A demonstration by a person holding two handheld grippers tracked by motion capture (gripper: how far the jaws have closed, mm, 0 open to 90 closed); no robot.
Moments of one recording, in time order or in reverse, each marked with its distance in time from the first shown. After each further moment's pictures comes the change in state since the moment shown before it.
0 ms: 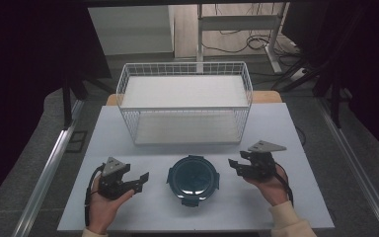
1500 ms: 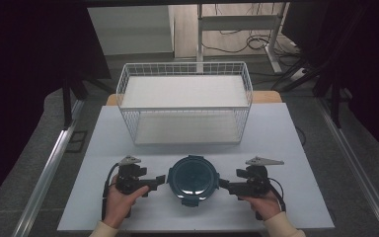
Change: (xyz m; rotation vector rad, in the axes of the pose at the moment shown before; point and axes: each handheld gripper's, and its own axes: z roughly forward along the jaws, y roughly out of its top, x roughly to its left) left arm -0.008 0.004 0.040 0.107 -0.181 -0.141; right arm 0.028 -0.030 0.007 0.066 0.184 0.233
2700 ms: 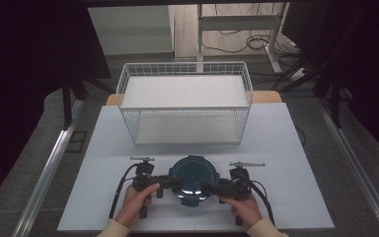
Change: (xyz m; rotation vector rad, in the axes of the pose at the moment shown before) left arm -0.003 0.000 0.045 0.115 -0.398 -0.193; right arm 0.024 -0.008 0.040 0.083 0.151 0.225
